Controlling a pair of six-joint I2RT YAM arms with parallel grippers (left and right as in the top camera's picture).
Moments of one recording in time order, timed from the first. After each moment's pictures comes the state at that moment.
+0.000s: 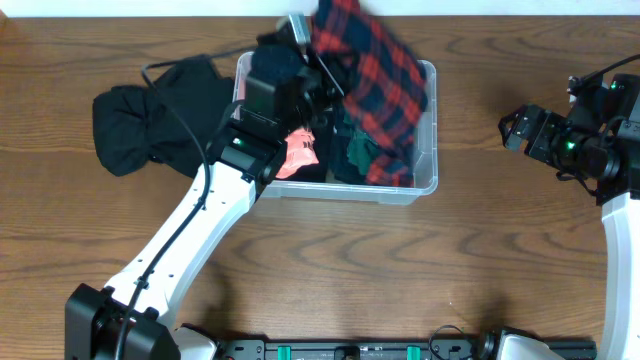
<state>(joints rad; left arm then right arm) -0.47 1.54 1.26 -0.09 0.25 -1.01 -0.23 1.32 1.33 -0.97 -0.29 0.23</state>
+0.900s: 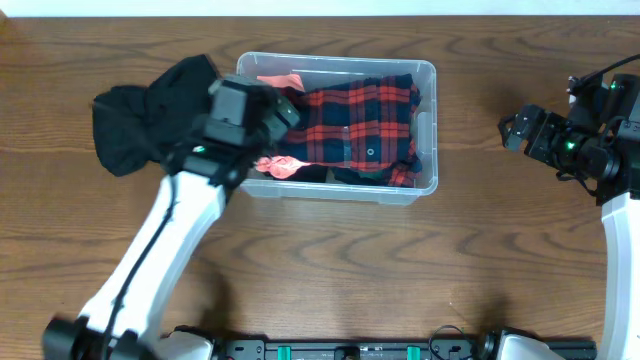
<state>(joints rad) -0.30 1.43 1.16 -0.51 0.01 -0.97 -0.23 1.32 1.33 -0.97 -0.30 0.23</state>
